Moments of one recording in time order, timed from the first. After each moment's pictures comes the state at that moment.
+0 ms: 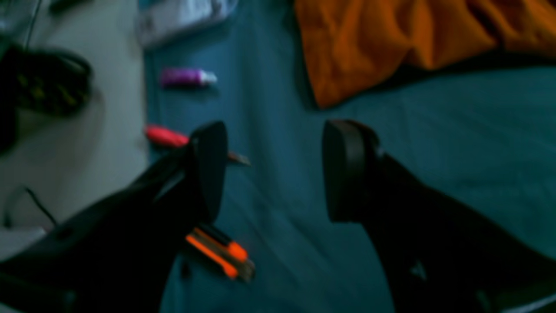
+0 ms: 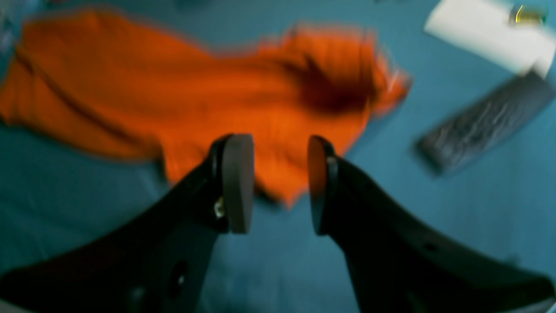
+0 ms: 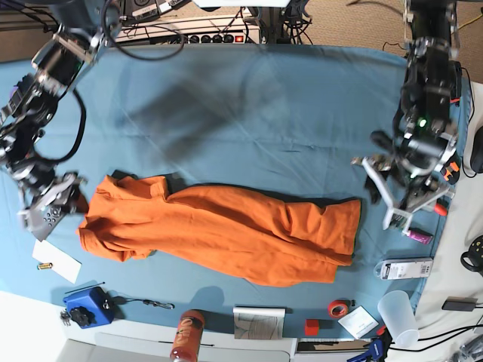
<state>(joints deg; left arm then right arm) 0.7 -20.6 -1.3 118.5 -11.3 -7.1 65.3 10.7 20.3 36.6 92.0 38.9 38.5 -71.9</state>
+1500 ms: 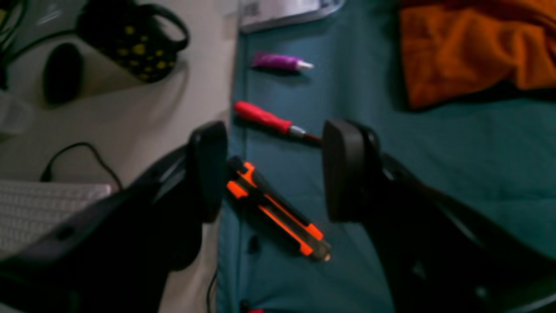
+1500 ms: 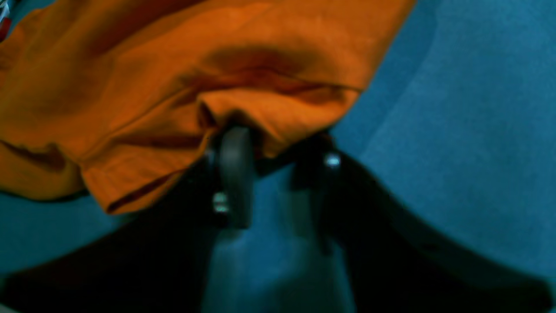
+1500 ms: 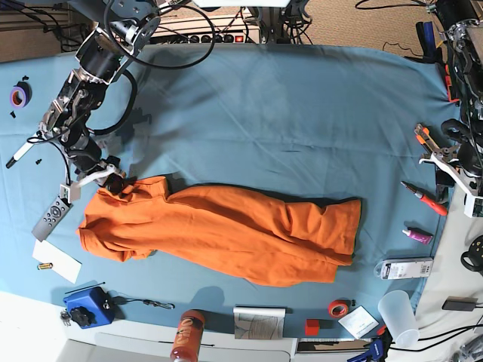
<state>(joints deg) 5.7 -23.7 -27.1 118.3 -24.4 -17.1 61.6 12.3 8.3 39.5 73.0 21.9 33.6 -51.2</state>
